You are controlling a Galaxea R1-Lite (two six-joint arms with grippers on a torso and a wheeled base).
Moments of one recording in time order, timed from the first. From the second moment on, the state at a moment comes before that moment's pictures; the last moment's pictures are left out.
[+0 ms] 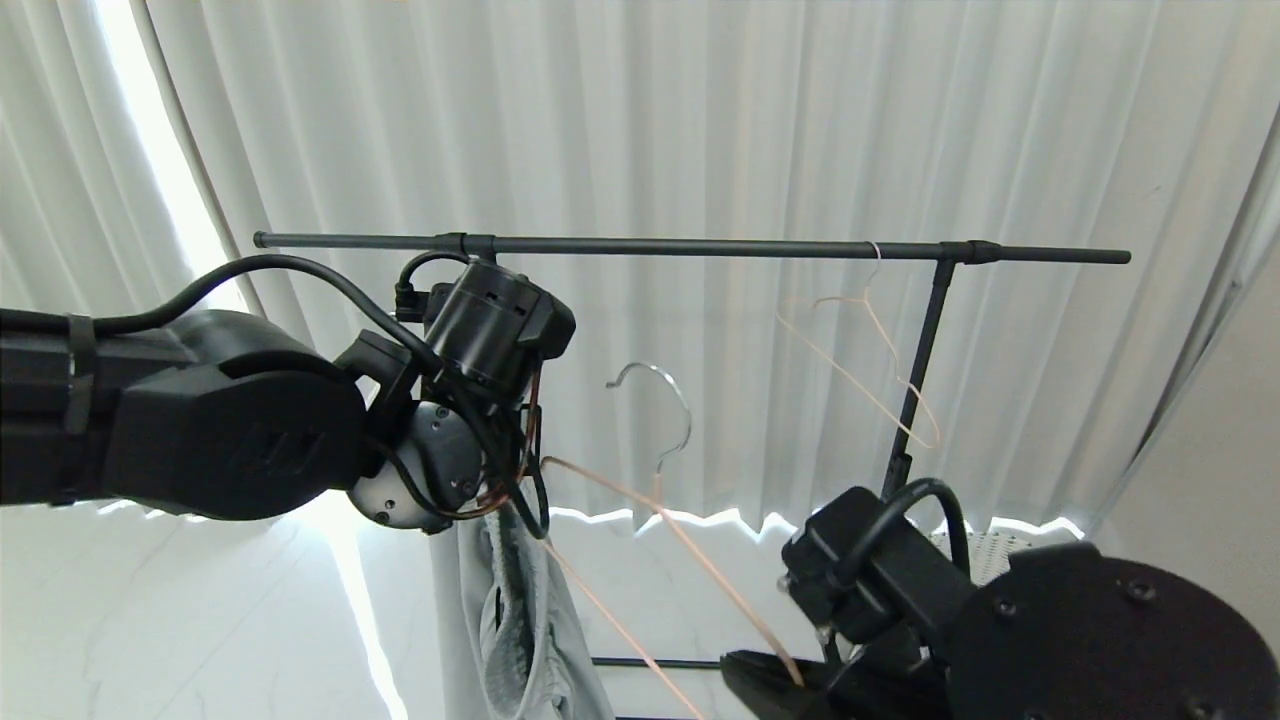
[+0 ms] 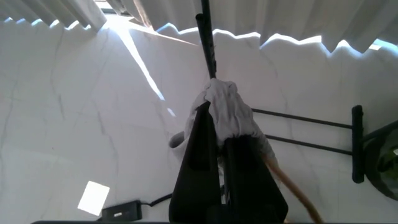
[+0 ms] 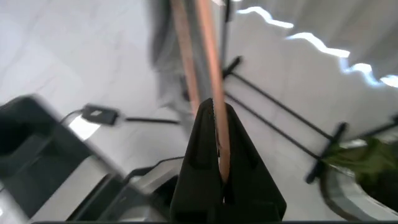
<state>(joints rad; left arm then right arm) -0.61 1.75 -1.22 0.30 0.71 -0.39 1.33 1.57 -0.82 -0.20 -0.39 0.44</state>
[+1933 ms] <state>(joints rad) -0.97 1.49 -1.20 0.30 0.59 -0.43 1.20 1.71 -0.84 -0.42 -0.31 0.51</state>
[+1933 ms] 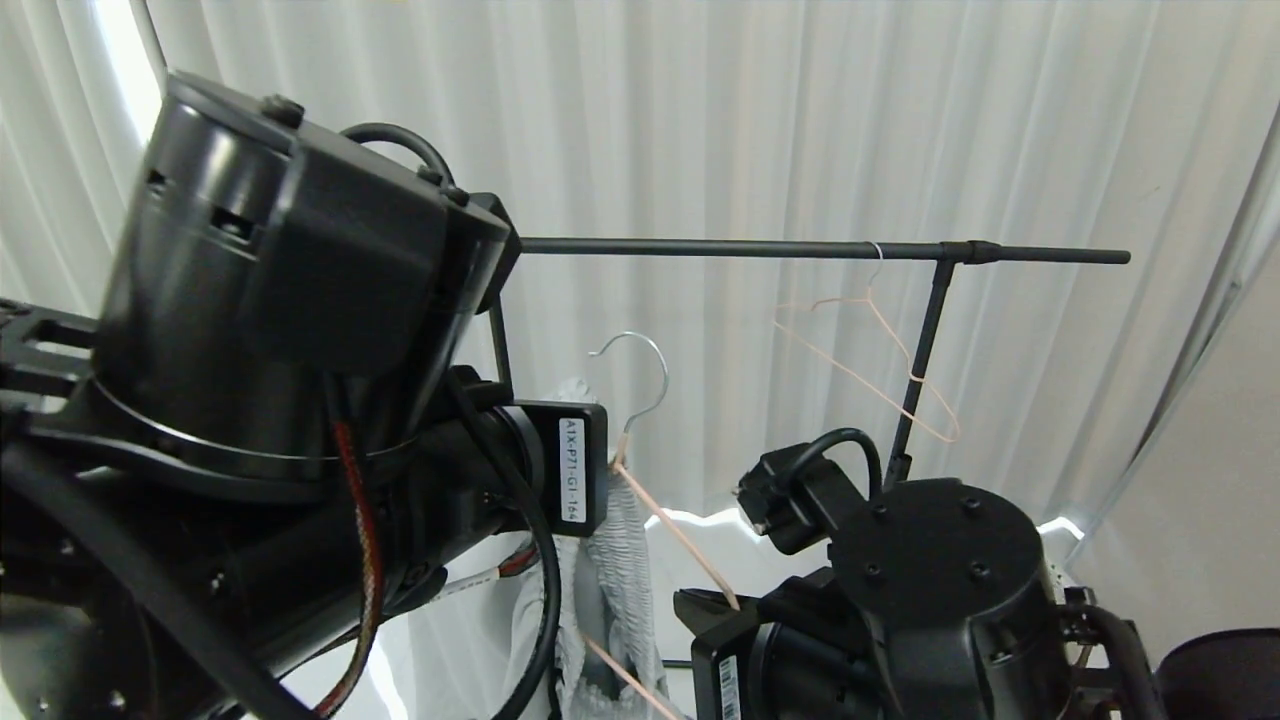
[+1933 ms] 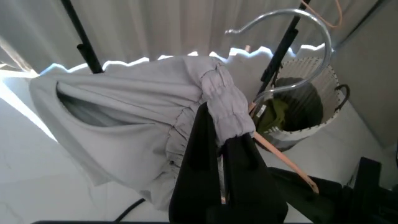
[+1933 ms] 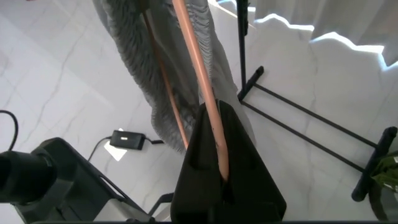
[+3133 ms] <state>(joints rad) -1.06 1.40 -1.20 0.29 0.59 -0.31 1.15 1.53 -0.83 -0.54 -0.29 0.33</state>
